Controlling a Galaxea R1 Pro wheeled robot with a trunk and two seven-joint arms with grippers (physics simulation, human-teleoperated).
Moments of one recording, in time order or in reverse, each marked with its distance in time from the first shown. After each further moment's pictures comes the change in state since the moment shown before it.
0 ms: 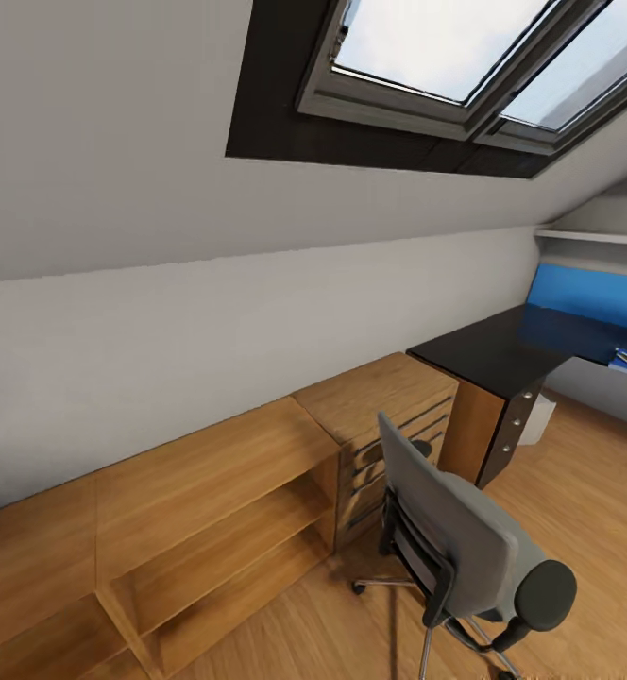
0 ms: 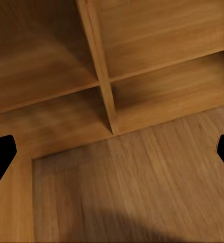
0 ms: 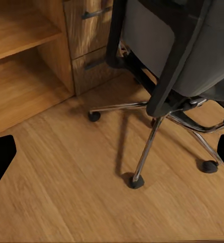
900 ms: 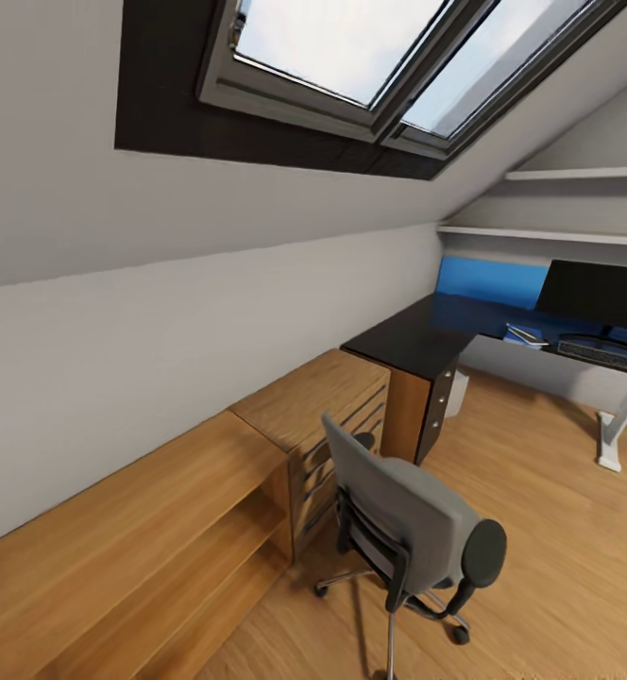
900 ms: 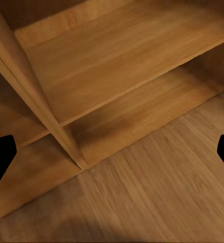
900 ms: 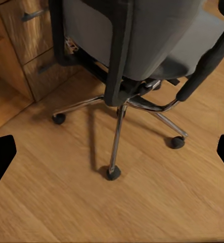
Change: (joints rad) left arm 0.000 0.000 0.000 0.000 -0.001 0.001 -0.003; right arm 0.000 -0.002 -0.001 0.000 0.000 -0.001 0.000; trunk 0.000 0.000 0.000
